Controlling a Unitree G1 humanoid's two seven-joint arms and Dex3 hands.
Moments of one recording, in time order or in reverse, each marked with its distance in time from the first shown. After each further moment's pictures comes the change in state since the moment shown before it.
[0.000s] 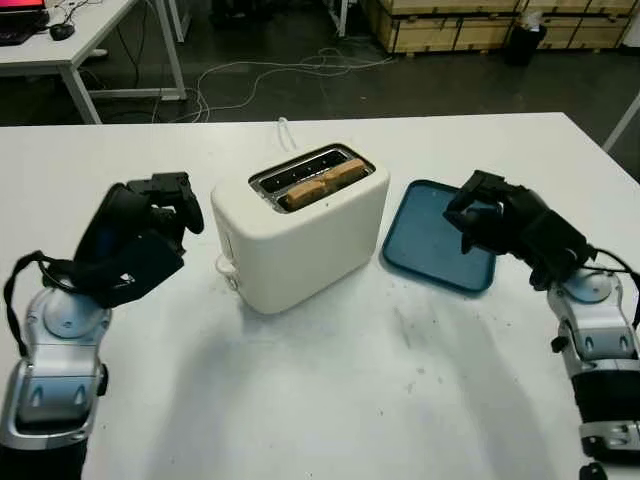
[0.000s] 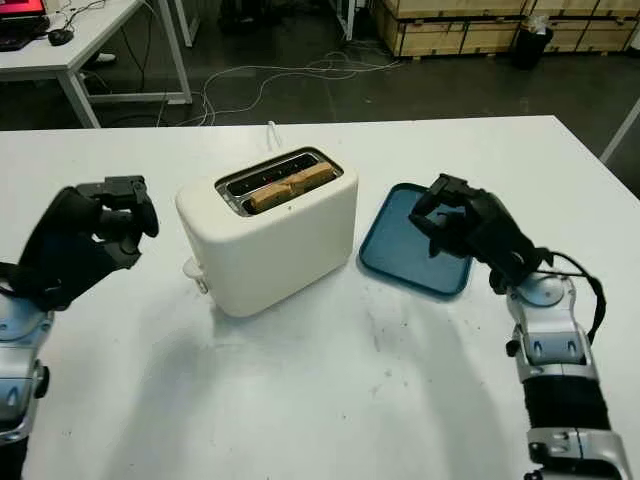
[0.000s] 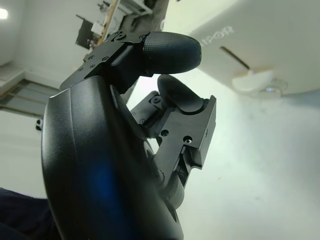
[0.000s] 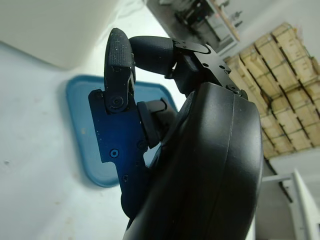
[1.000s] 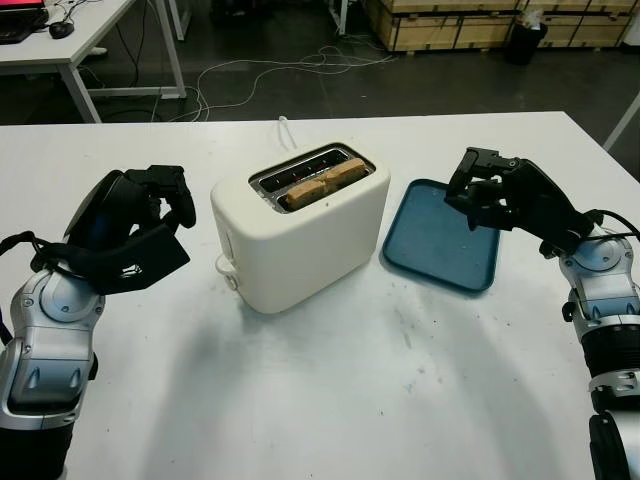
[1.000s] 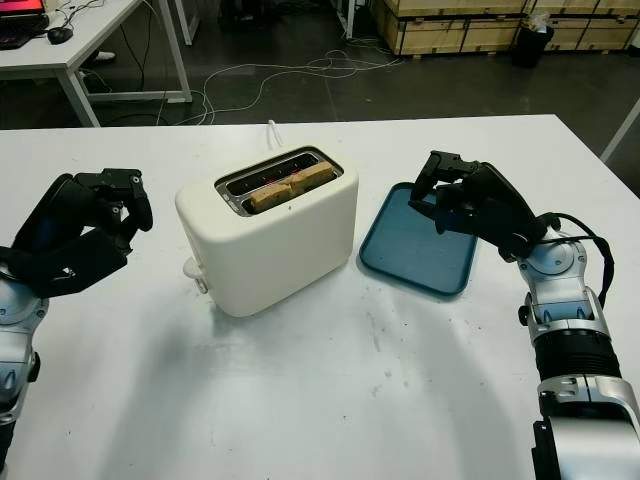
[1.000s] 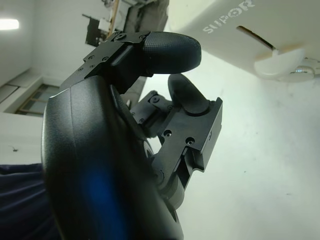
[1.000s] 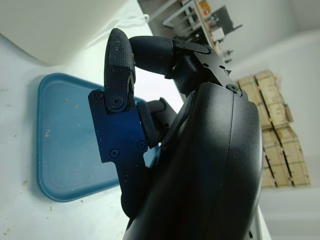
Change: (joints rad) left arm -0.043 0.043 -0.046 0.065 0.083 -0.035 0.028; right arm -0.144 -0.033 0.028 0.256 -0.028 -0.274 0.074
